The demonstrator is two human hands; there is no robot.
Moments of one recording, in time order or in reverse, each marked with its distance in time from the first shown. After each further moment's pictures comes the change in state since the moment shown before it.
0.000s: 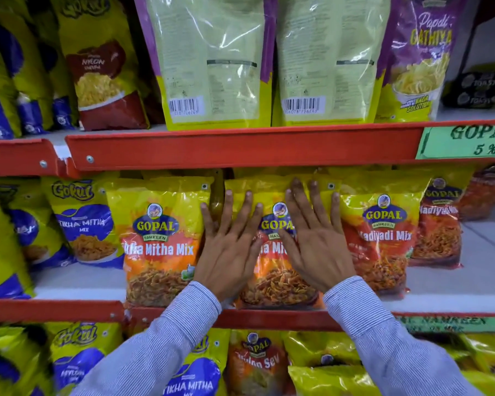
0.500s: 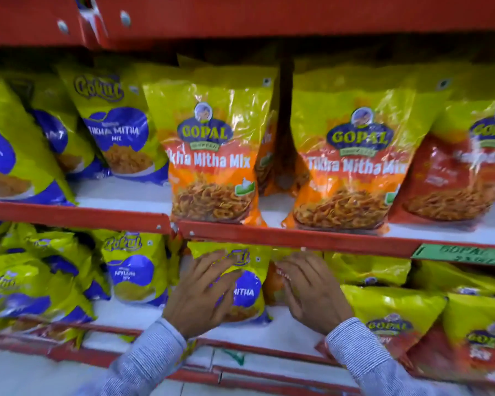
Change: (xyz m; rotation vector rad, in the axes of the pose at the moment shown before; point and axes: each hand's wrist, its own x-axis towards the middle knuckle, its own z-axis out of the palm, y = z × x) left_hand -0.249 -0.059 0.016 -0.347 -0.063 0.082; right_hand -0.176 -0.120 0.080 0.422 -0.111 -0.233
